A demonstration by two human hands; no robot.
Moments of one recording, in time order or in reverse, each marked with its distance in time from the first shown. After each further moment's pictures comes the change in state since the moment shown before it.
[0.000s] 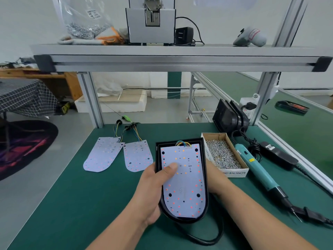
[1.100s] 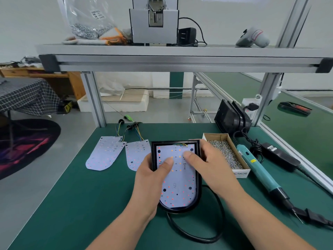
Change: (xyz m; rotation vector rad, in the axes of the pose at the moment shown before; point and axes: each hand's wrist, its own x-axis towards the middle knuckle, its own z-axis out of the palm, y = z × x) left_hand 0.005 0.000 -0.002 0.182 0.237 0.212; right_hand 0.001 0.011 -0.006 -0.123 0.302 -0.125
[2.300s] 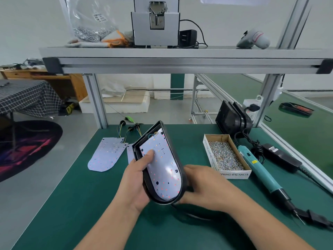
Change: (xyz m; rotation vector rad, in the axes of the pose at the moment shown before) left_hand 0.015 0.022 -0.023 -0.374 0.070 -0.320; right_hand -0.016 -0.002 0.004 -0.635 -0.465 -0.237
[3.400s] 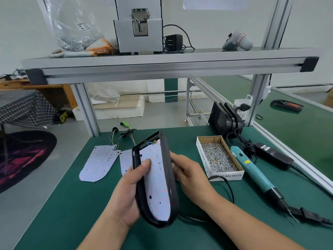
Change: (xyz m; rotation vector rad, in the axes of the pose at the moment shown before) left_hand -0.012 0.001 0.002 0.055 -0.245 -0.028; right_hand 0.032 0.010 0.036 0.702 0.446 0.111
